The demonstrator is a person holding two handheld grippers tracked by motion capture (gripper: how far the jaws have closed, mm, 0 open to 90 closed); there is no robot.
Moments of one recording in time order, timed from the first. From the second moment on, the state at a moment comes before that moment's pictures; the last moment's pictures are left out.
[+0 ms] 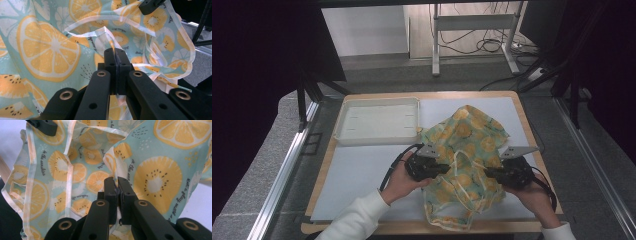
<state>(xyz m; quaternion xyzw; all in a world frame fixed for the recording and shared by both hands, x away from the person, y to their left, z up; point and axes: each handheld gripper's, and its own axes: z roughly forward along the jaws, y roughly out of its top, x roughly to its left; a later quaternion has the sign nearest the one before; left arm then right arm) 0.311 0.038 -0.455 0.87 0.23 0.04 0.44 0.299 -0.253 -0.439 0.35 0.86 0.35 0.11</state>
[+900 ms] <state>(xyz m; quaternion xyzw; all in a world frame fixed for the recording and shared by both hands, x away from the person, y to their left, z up) 0.310 0.041 -0.447 0.86 0.23 0.05 0.45 0.297 -0.252 -0.434 0.34 0.86 0.35 0.11</state>
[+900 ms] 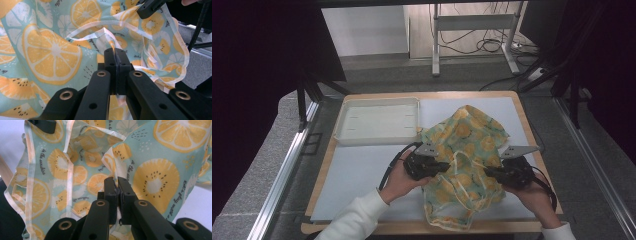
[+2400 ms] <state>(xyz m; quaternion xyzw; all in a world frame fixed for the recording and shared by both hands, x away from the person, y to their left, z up) 0.315 0.046 -0.446 0.86 0.23 0.04 0.45 0.304 -0.246 -0.428 0.34 0.86 0.36 0.12</state>
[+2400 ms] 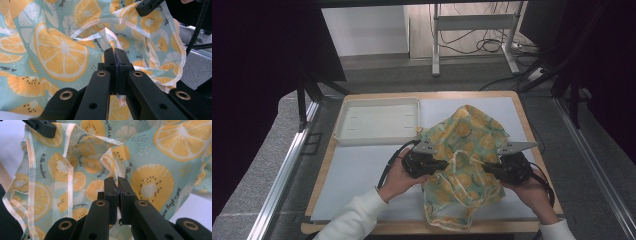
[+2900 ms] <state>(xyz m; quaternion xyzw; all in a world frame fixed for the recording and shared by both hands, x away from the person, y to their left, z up) 0.317 0.045 -0.448 0.86 0.23 0.04 0.44 0.306 -0.244 -0.429 0.34 0.86 0.36 0.12</state>
